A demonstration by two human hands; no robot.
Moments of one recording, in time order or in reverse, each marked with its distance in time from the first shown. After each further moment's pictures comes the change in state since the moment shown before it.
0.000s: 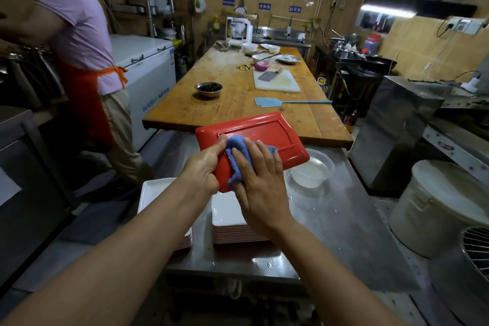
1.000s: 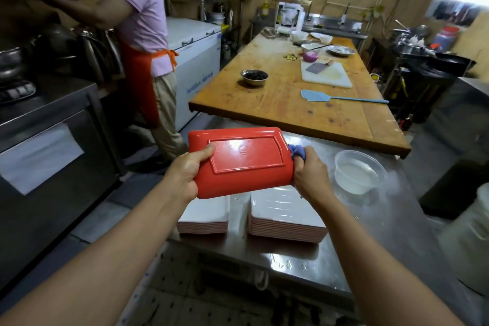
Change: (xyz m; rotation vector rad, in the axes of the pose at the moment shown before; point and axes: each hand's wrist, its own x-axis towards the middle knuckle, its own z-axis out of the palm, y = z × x) left_hand 0.013 0.011 -0.121 -0.032 0.125 0.117; right_hand 0.043 0.023 0.044 0.576 -0.155 0.619
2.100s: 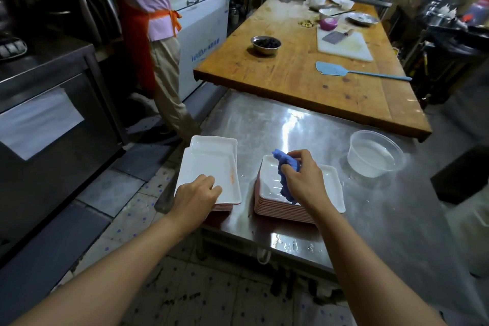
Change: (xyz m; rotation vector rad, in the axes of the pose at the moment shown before) left_hand 0.036 -0.103 -0.070 1.941 -0.084 1.078; right_hand -0.026 0.021 0.041 0.139 -0.198 0.159
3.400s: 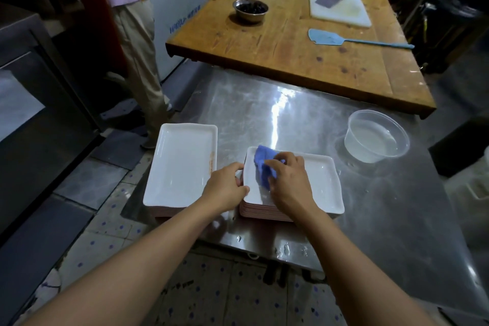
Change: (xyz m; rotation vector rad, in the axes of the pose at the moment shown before) left_hand 0.098 0.049 0.062 -0.860 -0.346 -0.593; right_hand 0.059 0.082 0.018 -0.722 -0.043 -0.232
